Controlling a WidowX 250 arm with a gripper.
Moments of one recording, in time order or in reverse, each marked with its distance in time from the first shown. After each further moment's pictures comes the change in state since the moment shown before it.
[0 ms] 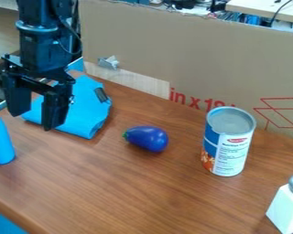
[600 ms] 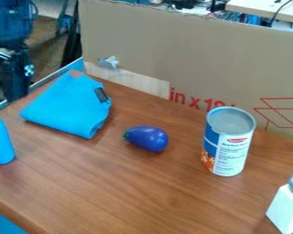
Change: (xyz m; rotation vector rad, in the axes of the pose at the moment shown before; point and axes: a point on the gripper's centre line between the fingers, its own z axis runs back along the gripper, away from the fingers) arm -0.011 0.063 0.020 0.001 -0.069 0.008
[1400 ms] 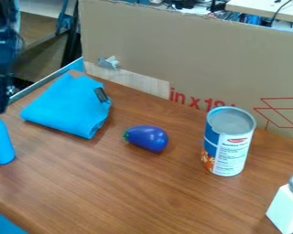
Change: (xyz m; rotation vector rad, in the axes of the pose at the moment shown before) arm 0.006 0.056 -0.051 0.024 0.229 0.058
